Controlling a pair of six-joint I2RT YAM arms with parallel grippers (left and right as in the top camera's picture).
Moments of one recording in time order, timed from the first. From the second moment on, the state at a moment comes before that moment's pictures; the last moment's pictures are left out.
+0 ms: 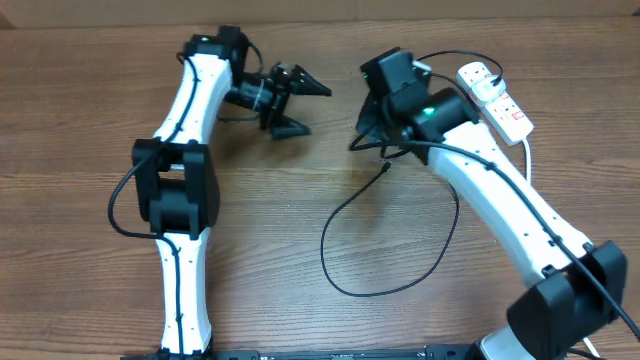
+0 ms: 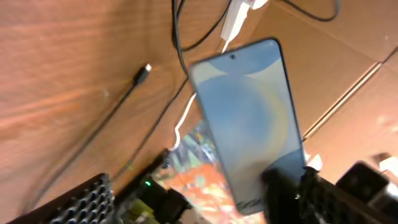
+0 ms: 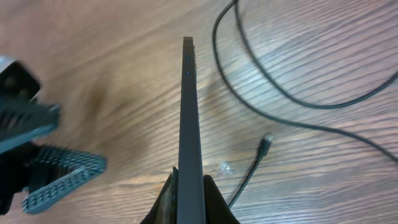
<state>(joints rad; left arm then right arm) -0.11 2.46 2.20 -1.35 1.18 -0.41 0.47 1.73 1.60 -0.91 0.16 0.80</state>
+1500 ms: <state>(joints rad) -0.26 1.91 2.22 -1.18 0.49 -1.34 0.29 1.65 1.62 -0.48 -0.75 1.76</state>
